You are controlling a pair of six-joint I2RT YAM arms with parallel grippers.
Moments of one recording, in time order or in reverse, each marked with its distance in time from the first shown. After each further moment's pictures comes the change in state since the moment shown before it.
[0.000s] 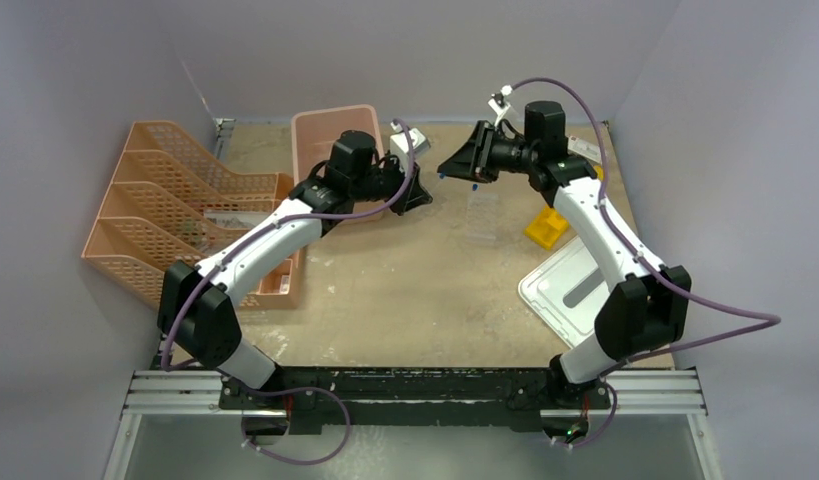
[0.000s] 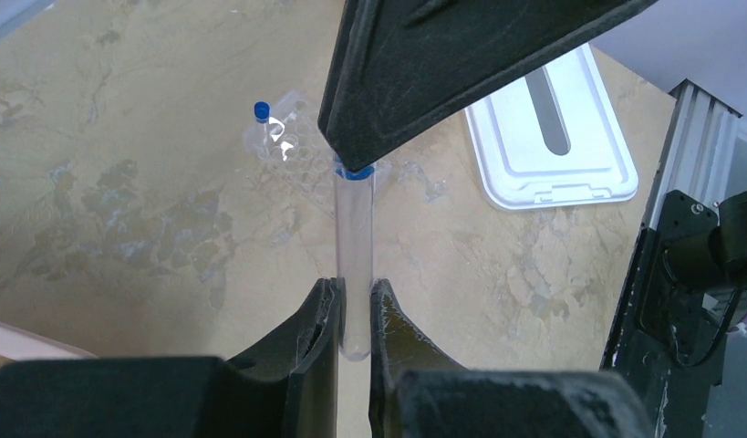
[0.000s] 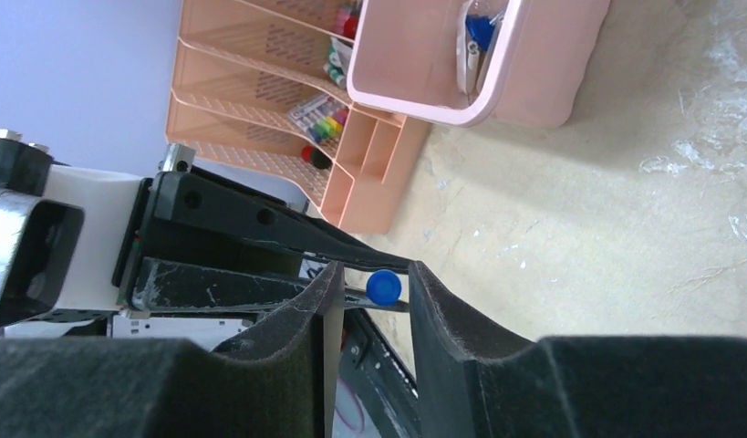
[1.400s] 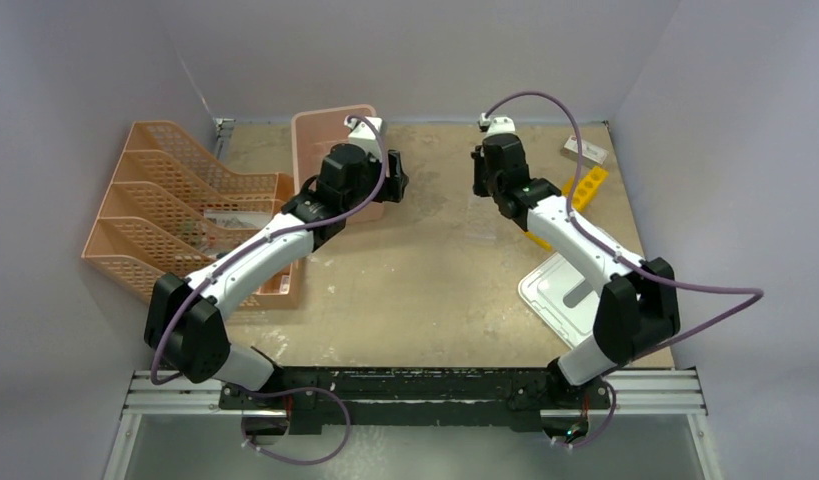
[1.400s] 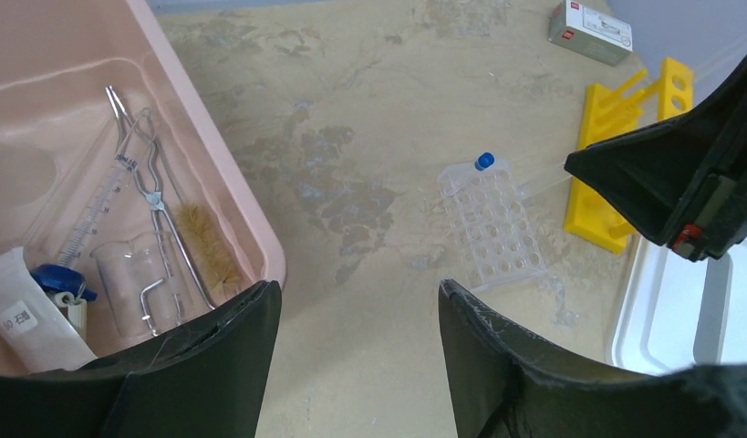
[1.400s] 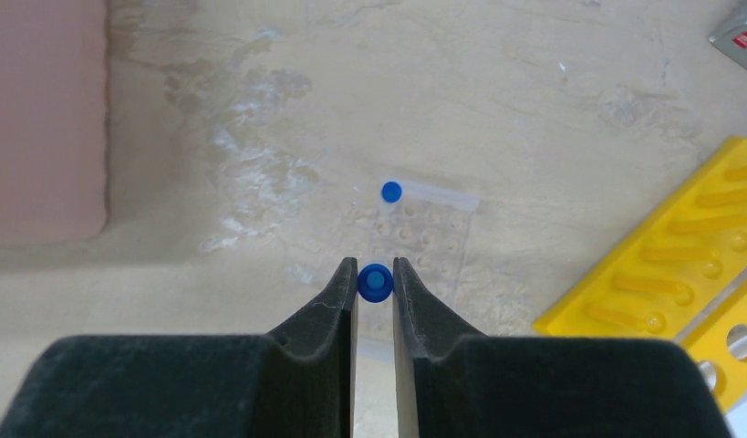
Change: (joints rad) left arm 0.000 -0.084 -0.136 0.111 -0.600 -0.300; right arm 0.172 0.002 -0.156 0.031 1.028 -0.501
